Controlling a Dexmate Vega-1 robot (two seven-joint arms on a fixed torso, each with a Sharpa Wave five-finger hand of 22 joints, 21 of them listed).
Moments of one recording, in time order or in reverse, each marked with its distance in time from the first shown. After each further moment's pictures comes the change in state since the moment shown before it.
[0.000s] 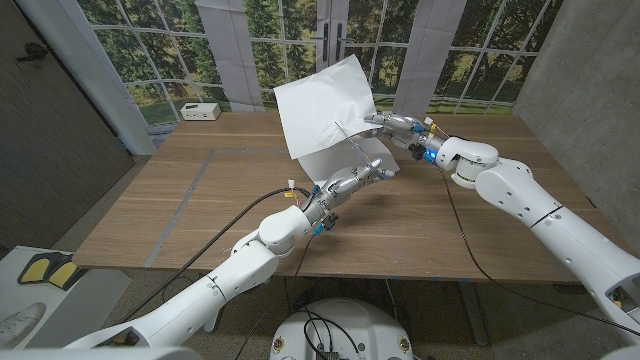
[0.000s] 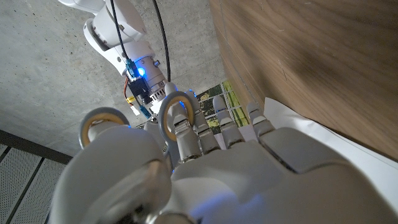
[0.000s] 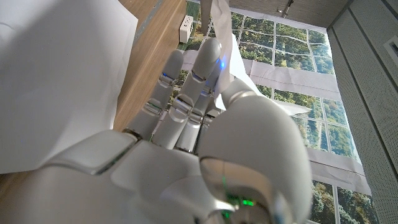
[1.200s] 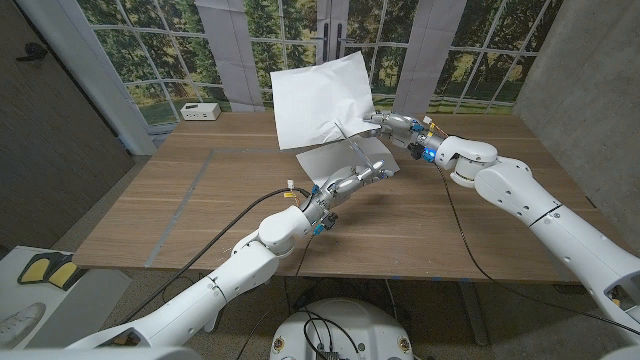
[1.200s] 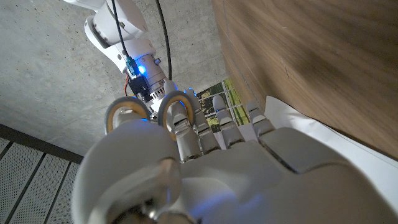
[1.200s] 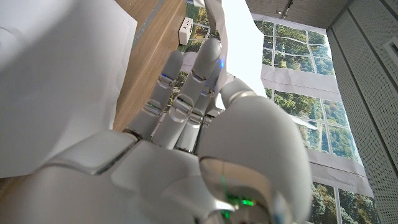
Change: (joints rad) left arm 0.002 -0.010 -0.004 0.012 -0.011 -0.015 -0.003; left_hand 0.147 0.213 0.130 -0.008 -0.054 0.024 -0.002 0.018 0.014 0.013 -0.005 0.026 0.020 0.018 0.000 0.005 -0.005 0.020 0.002 0.000 0.005; right arm 0.008 0.002 -0.003 0.000 0.005 -0.011 0.003; right_hand 0.004 0.004 -0.001 -0.001 -0.004 0.000 0.000 0.000 0.000 0.002 -0.001 -0.005 0.000 0.004 0.004 -0.015 0.010 -0.014 0.003 0.048 -0.023
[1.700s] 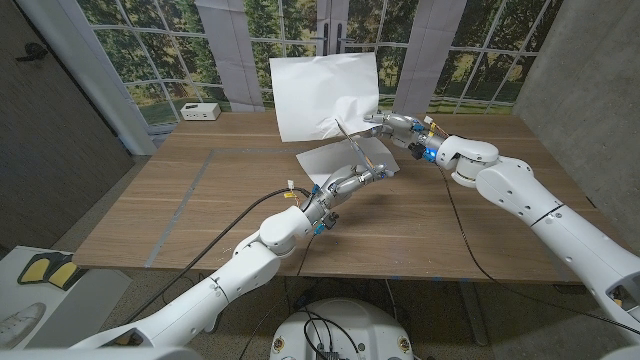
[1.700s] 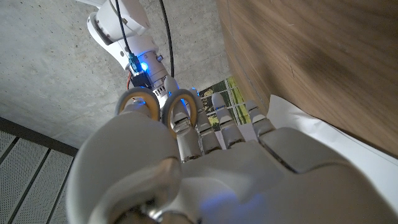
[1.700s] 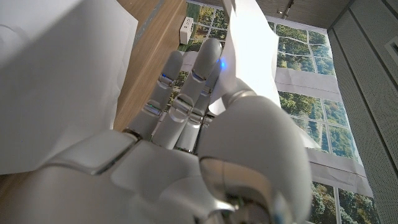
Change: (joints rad) left arm 0.004 -0.012 0.000 0.011 -0.001 -0.026 0.004; left_hand 0.081 -0.039 0.385 0.043 -0.044 0.053 -0.014 0.026 0.032 0.005 0.045 0.012 0.033 0.036 0.000 0.012 0.012 0.018 -0.004 0.018 0.004; right arm -0.005 -0.008 0.005 -0.009 0.001 -0.004 -0.005; right_hand 0.000 0.000 0.000 0.000 -0.001 0.000 0.000 0.000 -0.005 0.000 0.000 0.000 0.004 0.000 0.000 -0.004 0.004 -0.011 0.000 0.019 -0.012
